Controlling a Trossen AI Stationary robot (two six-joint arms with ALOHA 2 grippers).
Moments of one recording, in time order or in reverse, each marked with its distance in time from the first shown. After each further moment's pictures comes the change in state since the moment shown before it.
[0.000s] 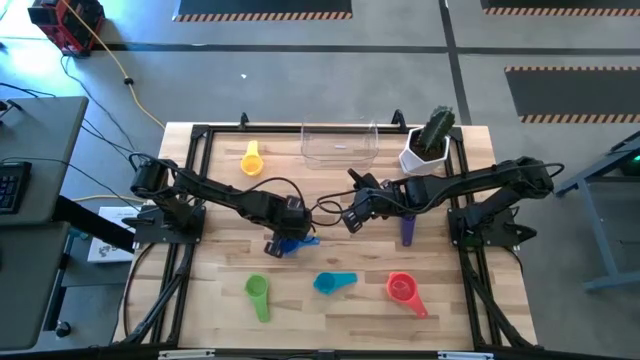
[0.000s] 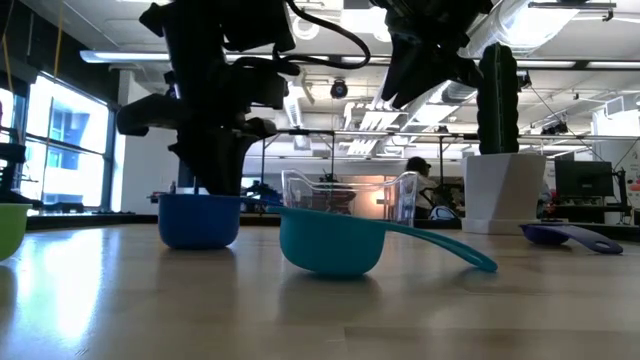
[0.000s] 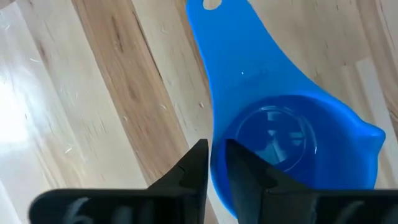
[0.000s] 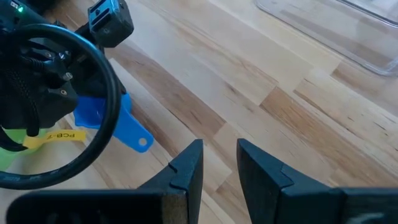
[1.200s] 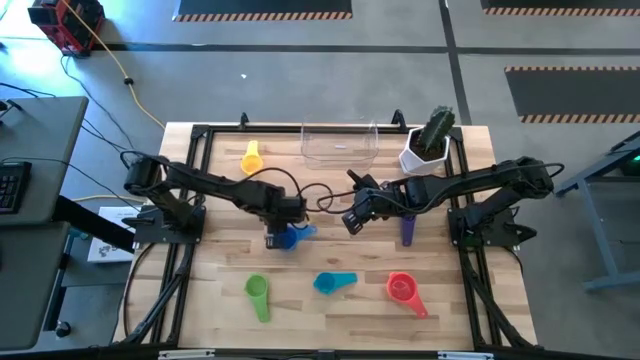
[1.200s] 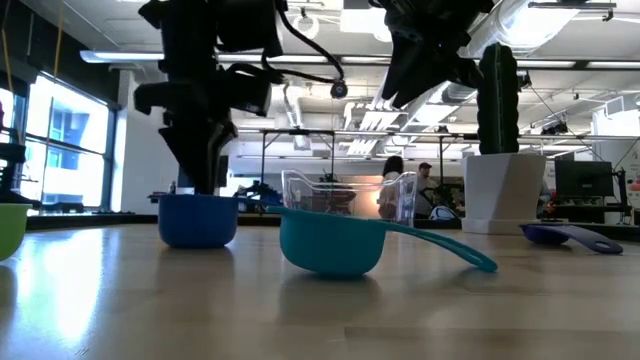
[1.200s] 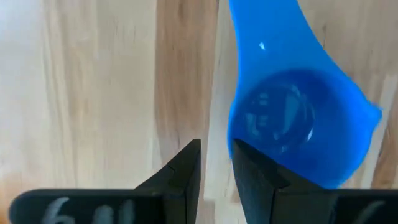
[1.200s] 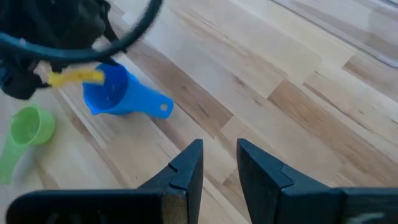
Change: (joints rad) left arm 0.069 -0.063 0.001 -0.159 0.015 -0.382; right arm 0.000 0.000 0.000 0.003 -0.040 0.001
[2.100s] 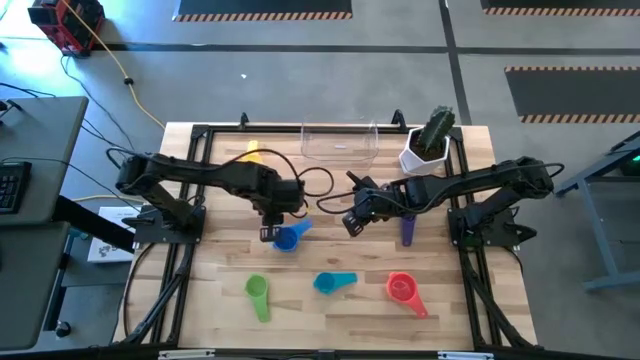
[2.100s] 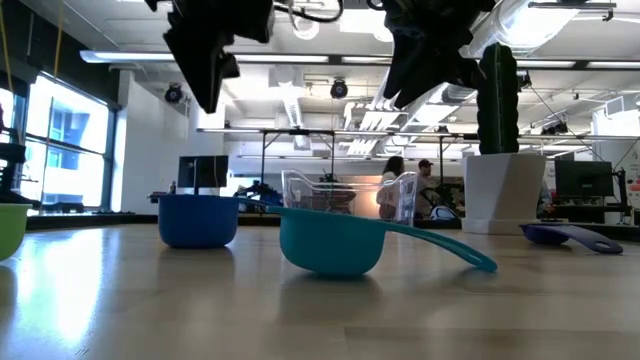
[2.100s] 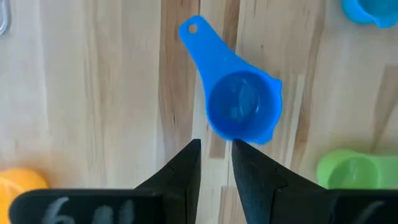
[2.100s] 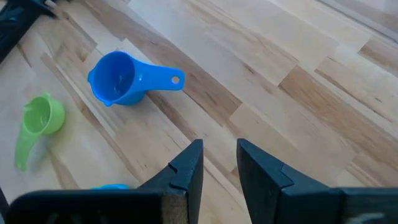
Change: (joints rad) left arm 0.017 -0.072 0.299 -0.361 0.074 -0.005; right arm 0.000 0.000 0.000 -0.003 -0.057 0.016
